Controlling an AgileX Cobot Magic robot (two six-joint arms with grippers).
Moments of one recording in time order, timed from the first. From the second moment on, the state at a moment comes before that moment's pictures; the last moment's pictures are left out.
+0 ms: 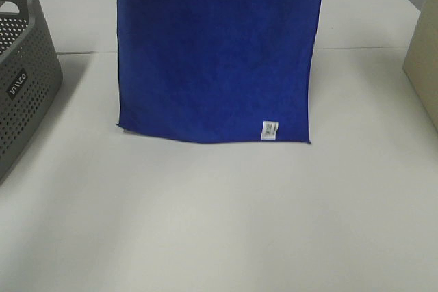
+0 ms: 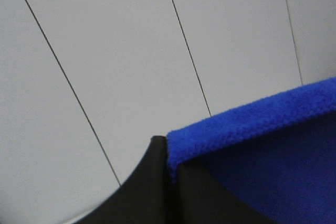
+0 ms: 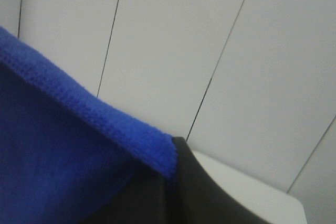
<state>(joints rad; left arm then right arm) -0.43 2.16 -2.56 0.45 0.45 -0.08 0.22 1.82 -2.00 0.18 0.26 -0.51</state>
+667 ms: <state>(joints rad) -0.39 2.21 -2.56 0.50 0.34 -0.10 0.21 2.03 -2.30 0.26 0.40 -0.51</state>
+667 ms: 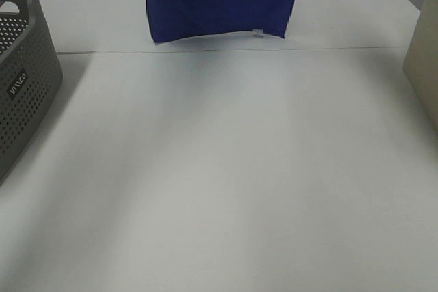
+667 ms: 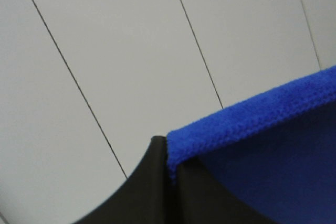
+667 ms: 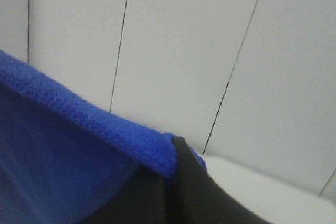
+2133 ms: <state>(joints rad) -0.49 1.85 -1.65 -0.13 1.20 0.13 0.19 1.67 -1.43 0.23 1.21 -0.31</state>
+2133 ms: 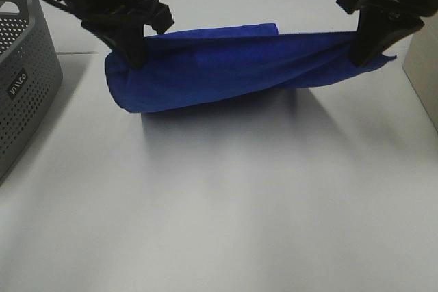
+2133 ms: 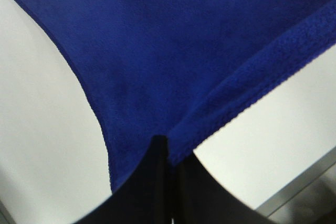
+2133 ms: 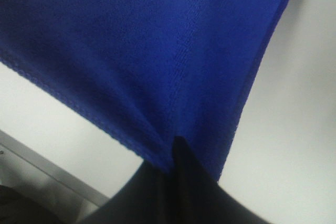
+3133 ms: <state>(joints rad) -0.67 1.61 -1.17 -0.26 1.19 0.06 0.19 1.22 -0.79 0.35 1.21 -0.27</state>
